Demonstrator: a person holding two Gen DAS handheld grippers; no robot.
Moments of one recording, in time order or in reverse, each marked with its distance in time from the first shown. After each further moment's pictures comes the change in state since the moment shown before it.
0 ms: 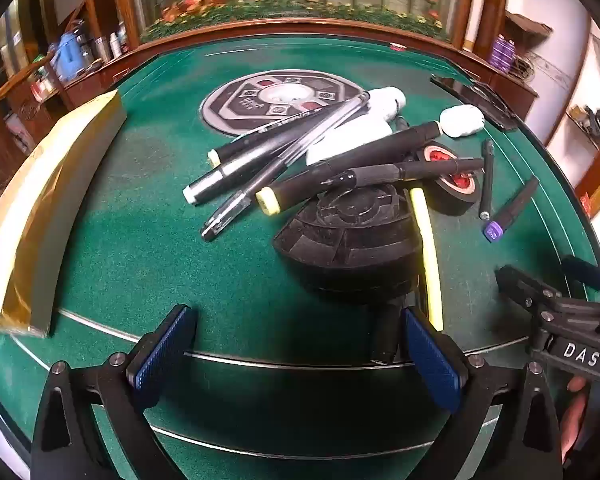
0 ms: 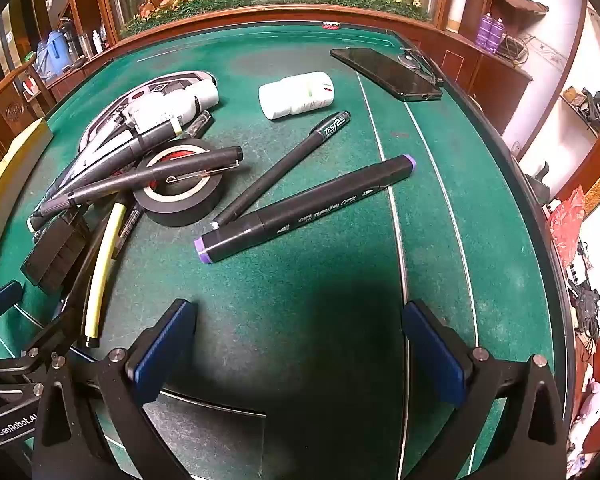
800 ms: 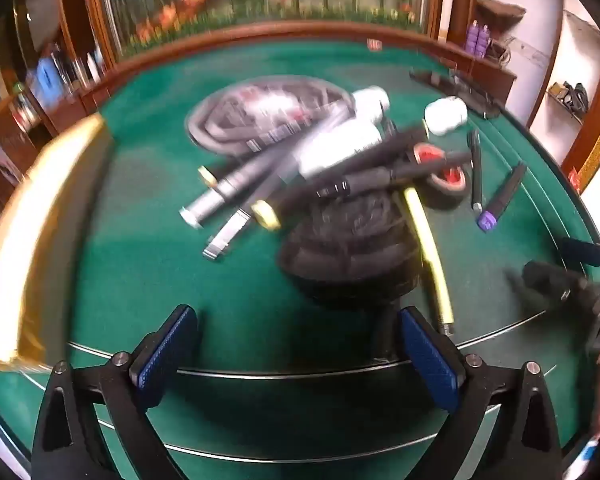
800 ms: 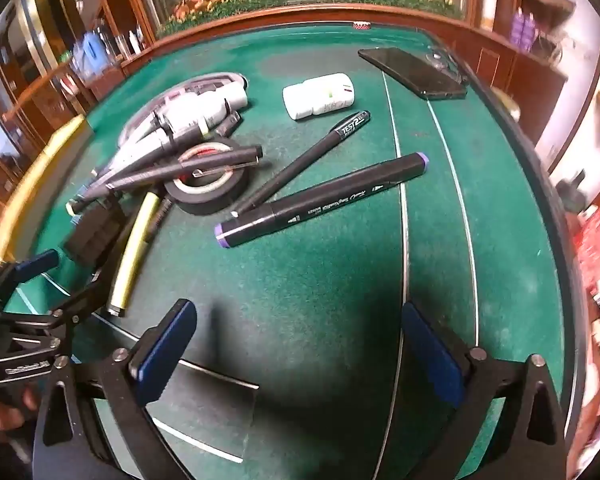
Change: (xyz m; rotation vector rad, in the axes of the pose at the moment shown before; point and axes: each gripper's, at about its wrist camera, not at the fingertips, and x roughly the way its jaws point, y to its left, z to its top) left arm -0.017 0.012 0.003 0.113 -0.089 -0.013; right arm -0.010 -0.024 -0.001 -0.020 0.009 0.196
